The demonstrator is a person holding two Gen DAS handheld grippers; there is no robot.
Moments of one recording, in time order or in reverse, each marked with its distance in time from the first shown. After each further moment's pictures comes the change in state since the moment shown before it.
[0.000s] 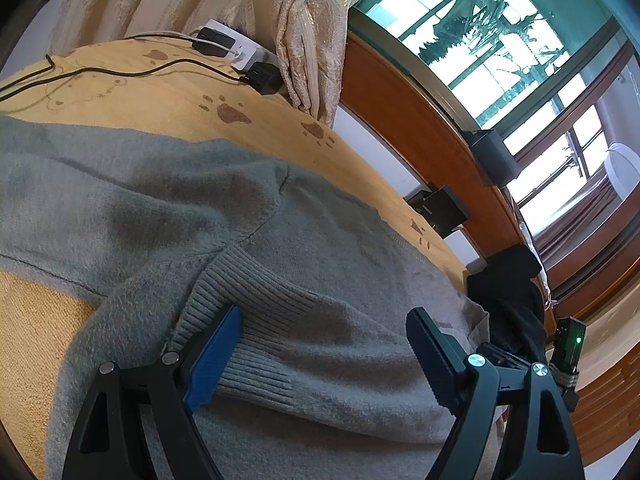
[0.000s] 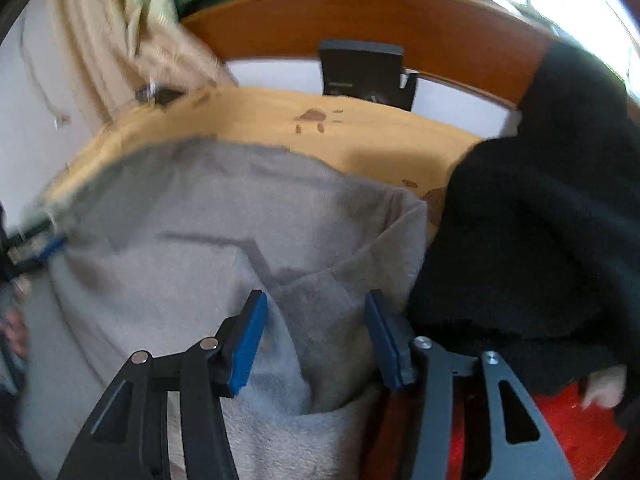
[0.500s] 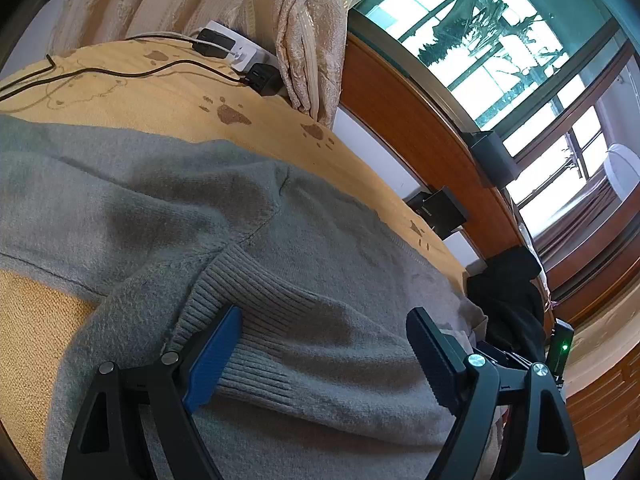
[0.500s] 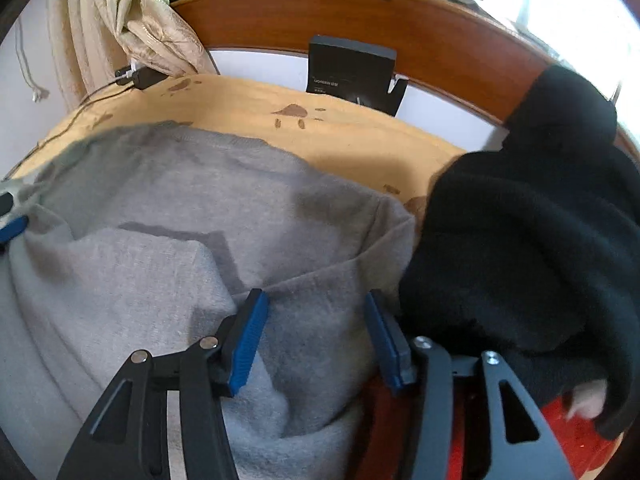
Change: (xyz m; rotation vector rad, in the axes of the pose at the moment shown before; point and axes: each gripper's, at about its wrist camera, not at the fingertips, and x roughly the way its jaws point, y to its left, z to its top) left arm 0.001 0.002 0.000 0.002 -0.006 -0.005; right arm 0.022 0.024 0.000 -0.132 0.005 -0.172
